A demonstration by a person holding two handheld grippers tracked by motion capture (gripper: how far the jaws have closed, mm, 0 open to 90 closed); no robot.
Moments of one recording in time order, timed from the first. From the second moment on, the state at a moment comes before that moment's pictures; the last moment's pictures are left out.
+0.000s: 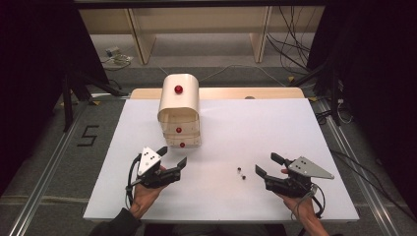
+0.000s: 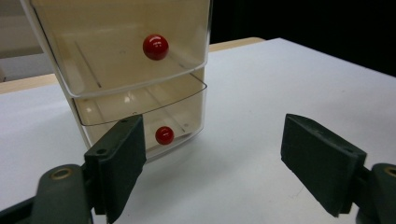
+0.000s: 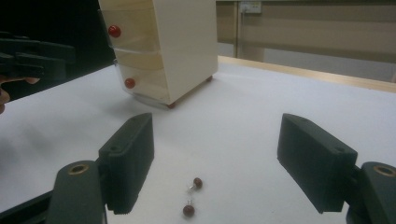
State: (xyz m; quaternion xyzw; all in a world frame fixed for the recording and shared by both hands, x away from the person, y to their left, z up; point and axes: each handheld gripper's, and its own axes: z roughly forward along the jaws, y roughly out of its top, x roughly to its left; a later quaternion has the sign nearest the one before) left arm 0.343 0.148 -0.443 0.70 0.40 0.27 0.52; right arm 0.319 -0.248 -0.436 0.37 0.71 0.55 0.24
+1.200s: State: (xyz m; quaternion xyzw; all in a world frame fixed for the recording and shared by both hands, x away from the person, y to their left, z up) left arm 0.382 0.107 -0.481 0.68 0.47 0.34 0.44; right arm 0.321 -0.248 -0.437 0.37 0.71 0.55 0.23
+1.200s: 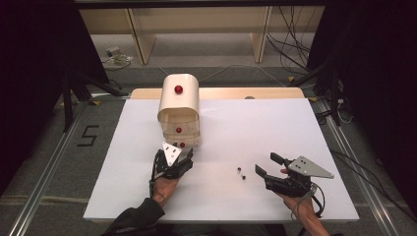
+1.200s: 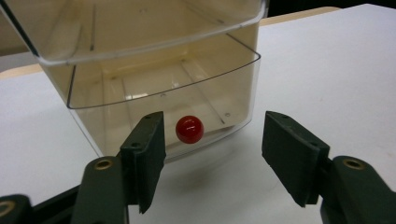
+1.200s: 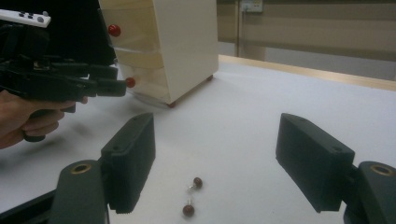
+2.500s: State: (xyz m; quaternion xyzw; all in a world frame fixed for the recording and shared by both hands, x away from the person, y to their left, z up) left arm 0.396 0.097 -0.488 0.66 0.52 0.37 0.40; right arm 0.322 -0.249 -0.436 0.37 0.71 0.55 0.23
